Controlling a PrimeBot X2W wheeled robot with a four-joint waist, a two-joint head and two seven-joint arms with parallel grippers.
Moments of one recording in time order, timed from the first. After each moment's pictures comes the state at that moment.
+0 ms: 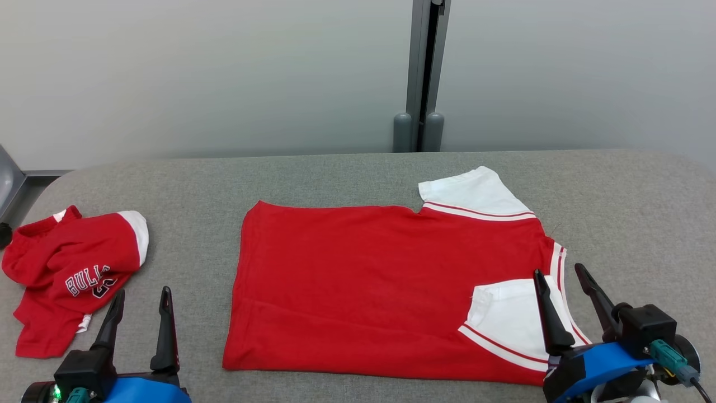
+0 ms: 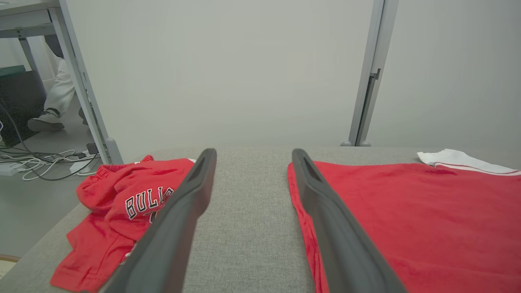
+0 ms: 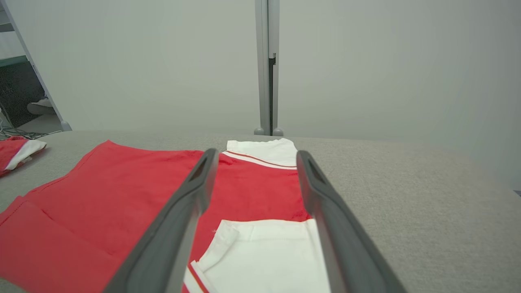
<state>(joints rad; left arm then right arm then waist) 0.02 0.24 -0.07 0.24 -0.26 -0.03 -0.26 -0.05 -0.05 -0.01 0.18 0.10 0.13 -0.13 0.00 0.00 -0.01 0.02</state>
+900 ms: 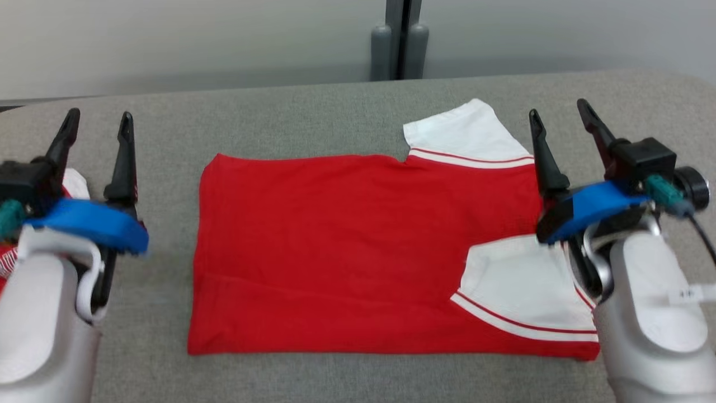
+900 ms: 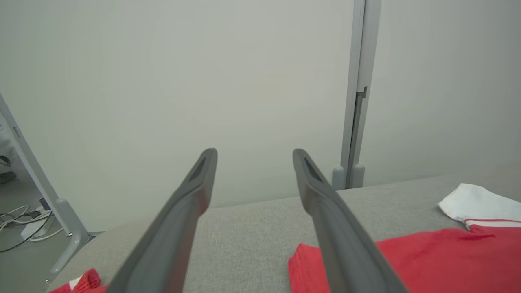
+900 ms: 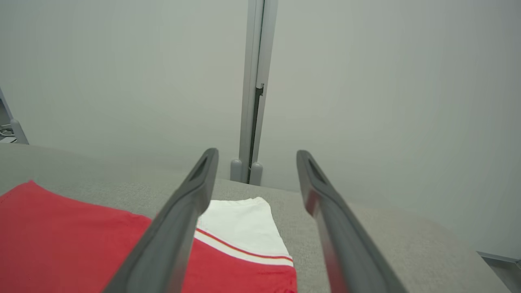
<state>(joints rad) -0.46 0.35 -0.13 0.37 -0.31 -0.11 -0.14 -0.50 -0.07 -0.01 0.34 -0.02 0.13 -0.09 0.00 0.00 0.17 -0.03</state>
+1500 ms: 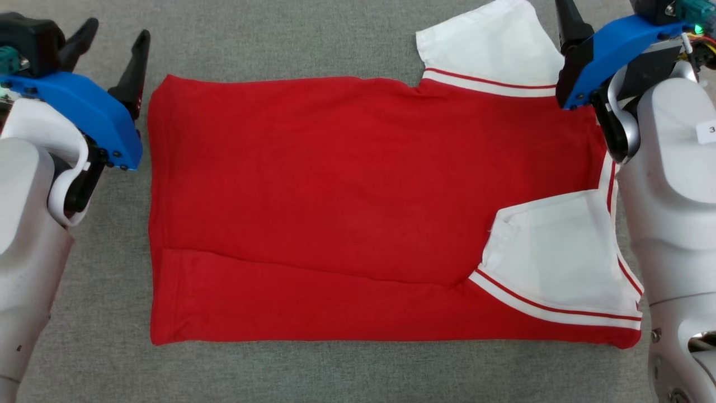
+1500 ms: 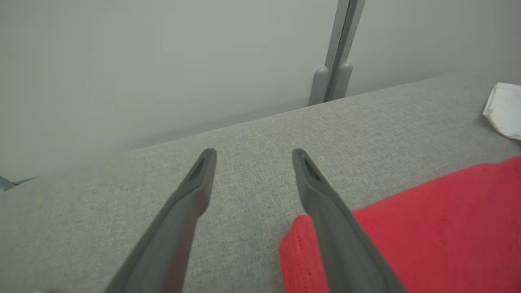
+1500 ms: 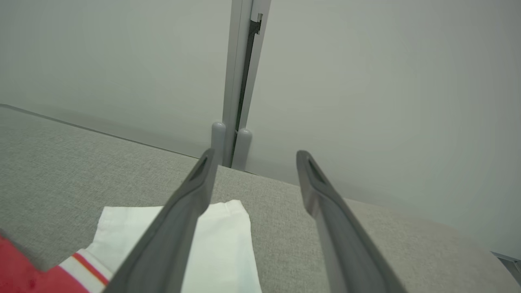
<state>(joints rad) -0.92 0.50 -0.54 0.62 -0.61 -0.13 0.06 -1.03 -0.13 0.02 0.73 -0.06 0.13 -0.05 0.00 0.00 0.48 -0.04</state>
